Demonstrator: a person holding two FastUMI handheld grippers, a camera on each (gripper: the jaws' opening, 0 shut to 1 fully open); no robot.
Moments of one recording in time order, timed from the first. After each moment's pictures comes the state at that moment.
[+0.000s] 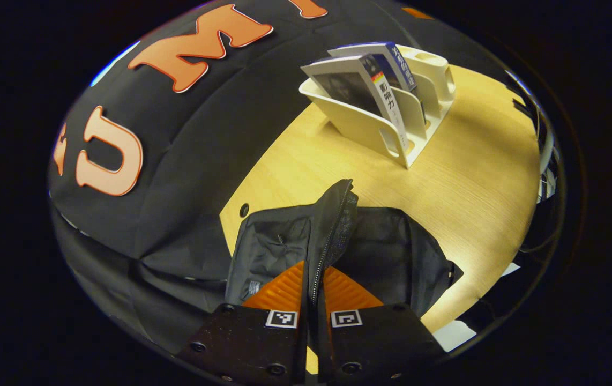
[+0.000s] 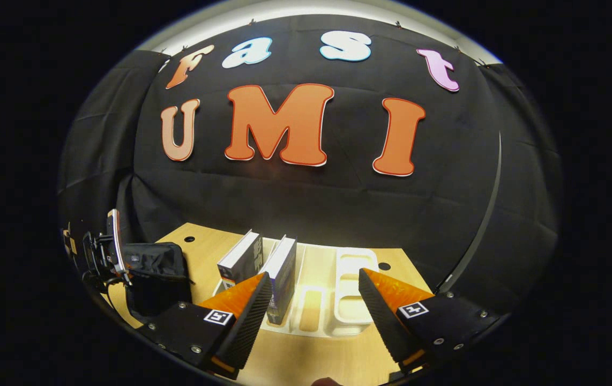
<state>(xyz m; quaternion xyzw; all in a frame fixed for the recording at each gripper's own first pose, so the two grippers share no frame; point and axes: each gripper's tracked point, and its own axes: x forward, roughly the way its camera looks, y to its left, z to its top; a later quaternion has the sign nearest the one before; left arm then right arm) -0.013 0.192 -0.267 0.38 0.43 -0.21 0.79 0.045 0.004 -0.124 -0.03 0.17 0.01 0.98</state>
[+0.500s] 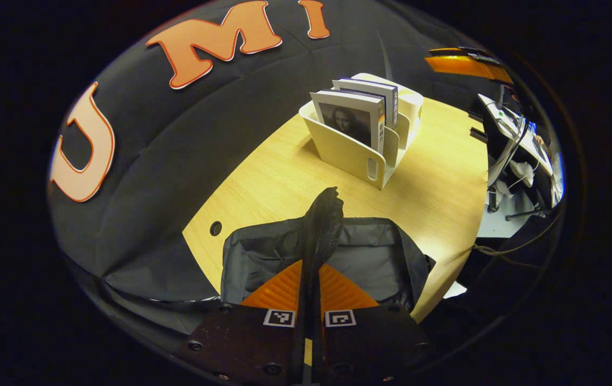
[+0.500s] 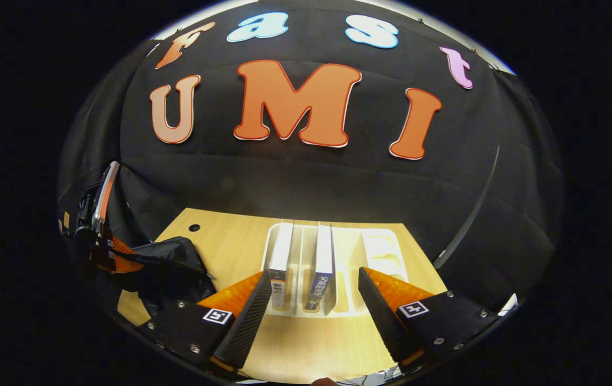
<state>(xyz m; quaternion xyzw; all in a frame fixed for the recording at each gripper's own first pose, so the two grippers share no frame) 0.024 0.229 -0.224 0.27 0.46 -0.34 0.77 0.052 0.124 -0.103 -0.03 0.29 0.00 0.96</state>
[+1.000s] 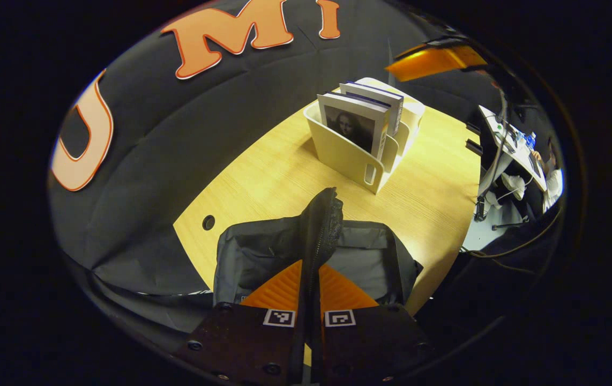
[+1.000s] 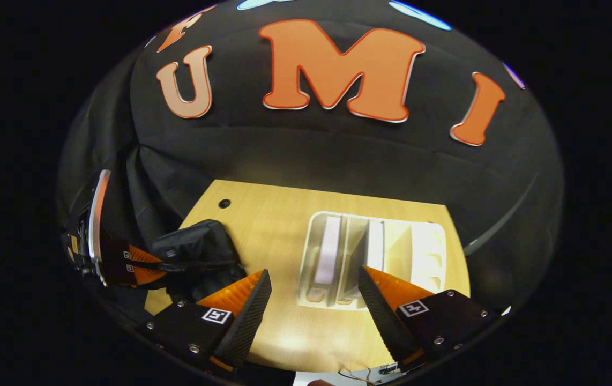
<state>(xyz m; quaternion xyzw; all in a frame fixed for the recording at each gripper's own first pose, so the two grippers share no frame) 0.028 0.227 -0.215 0.26 0.48 -0.34 0.77 0.123 0.181 -0.122 -0.03 0.42 0.10 0.90</state>
